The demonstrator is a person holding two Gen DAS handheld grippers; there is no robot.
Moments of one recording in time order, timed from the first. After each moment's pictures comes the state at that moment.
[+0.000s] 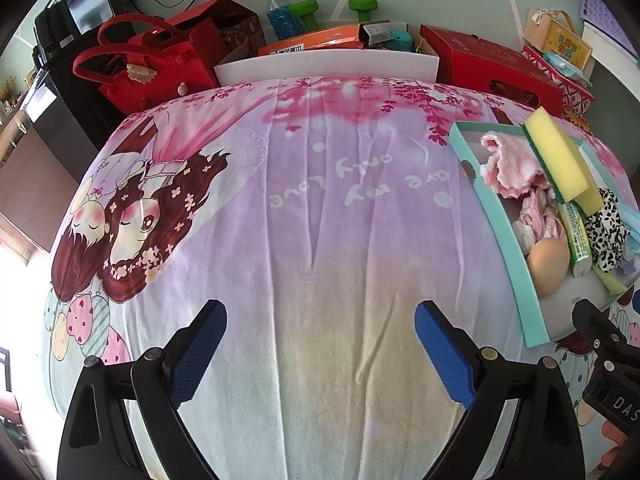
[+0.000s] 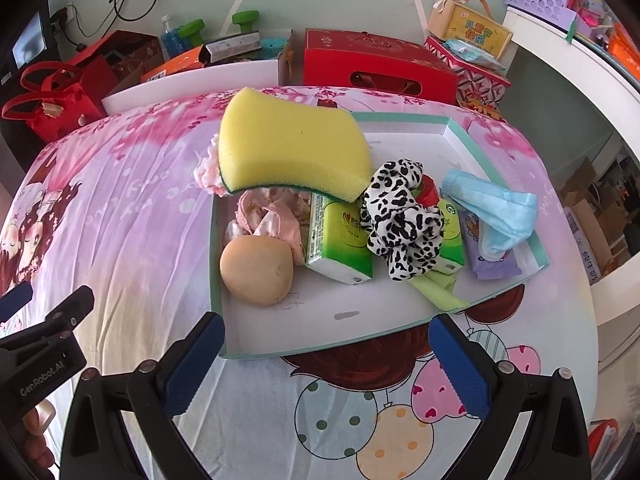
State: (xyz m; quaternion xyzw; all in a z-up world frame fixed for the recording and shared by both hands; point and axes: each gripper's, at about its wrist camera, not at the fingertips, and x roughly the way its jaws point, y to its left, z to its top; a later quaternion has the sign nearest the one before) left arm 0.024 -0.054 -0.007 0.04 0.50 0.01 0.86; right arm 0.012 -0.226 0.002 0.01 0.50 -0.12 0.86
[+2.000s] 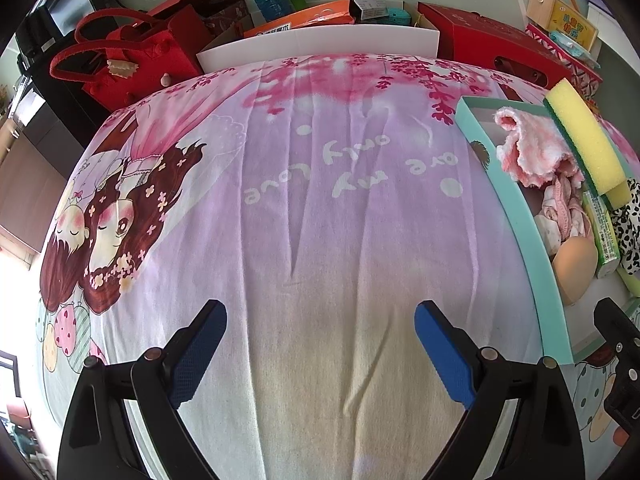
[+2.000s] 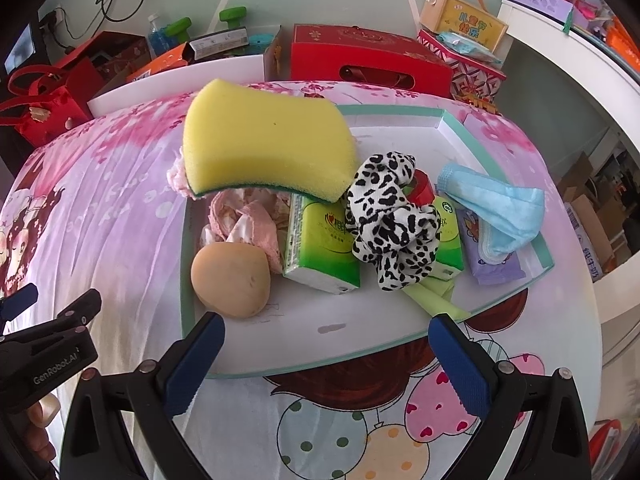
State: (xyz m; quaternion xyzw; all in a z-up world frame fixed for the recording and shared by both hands) left arm 0.048 -0.066 -0.035 0.06 0.52 0.01 0.85; right arm 0.023 -0.240 -0.012 0.01 0.50 -0.13 0.85
